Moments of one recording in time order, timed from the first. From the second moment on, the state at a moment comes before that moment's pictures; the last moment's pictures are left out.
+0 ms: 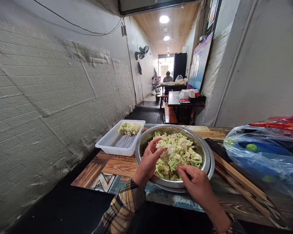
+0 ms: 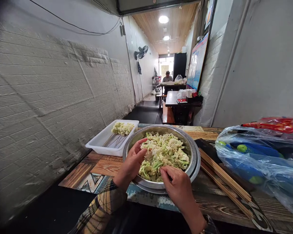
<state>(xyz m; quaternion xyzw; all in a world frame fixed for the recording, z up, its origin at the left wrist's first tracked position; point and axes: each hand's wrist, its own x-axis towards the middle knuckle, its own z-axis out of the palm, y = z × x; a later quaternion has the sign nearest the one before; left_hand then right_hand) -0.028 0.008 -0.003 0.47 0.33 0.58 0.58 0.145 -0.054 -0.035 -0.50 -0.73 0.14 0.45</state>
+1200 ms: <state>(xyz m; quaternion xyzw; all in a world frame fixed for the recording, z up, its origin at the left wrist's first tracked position) -0.026 0.013 -0.004 0.49 0.34 0.53 0.61 0.149 -0.054 -0.039 -0.49 -0.74 0.10 0.44</state>
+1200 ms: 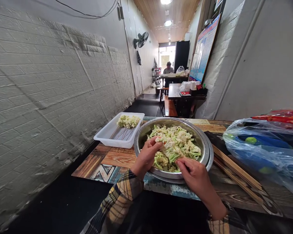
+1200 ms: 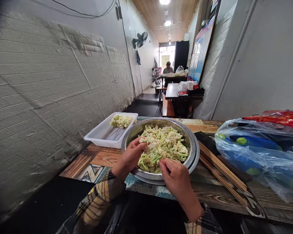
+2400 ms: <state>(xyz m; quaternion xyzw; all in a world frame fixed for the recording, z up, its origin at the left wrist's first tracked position) -0.029 0.013 -0.003 0.53 0.33 0.59 0.51 0.152 -0.053 -0.032 -0.50 -0.73 0.12 0.45</state>
